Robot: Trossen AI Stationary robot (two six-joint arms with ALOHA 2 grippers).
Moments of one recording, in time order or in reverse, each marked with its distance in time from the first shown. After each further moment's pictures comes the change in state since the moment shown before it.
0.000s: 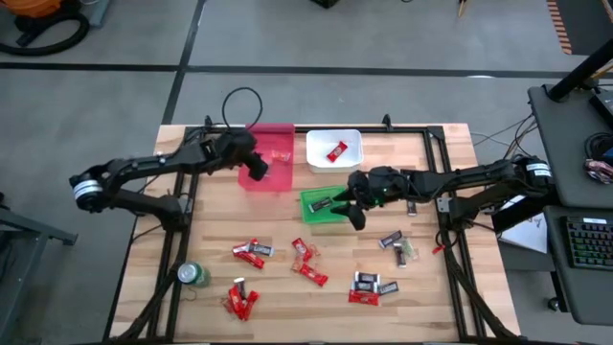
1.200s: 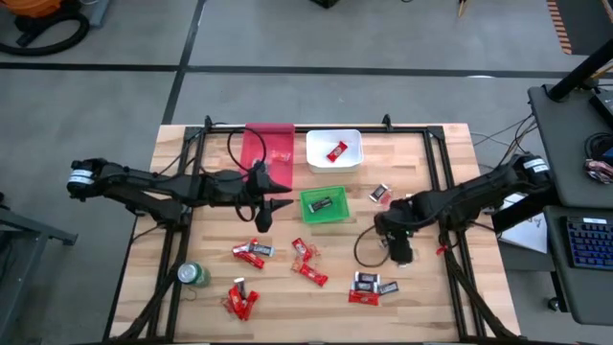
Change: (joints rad) left arm -0.551 -0.057 -0.001 0.397 0.059 -0.049; right arm 0.294 0.006 0.000 -0.881 -0.008 -0.137
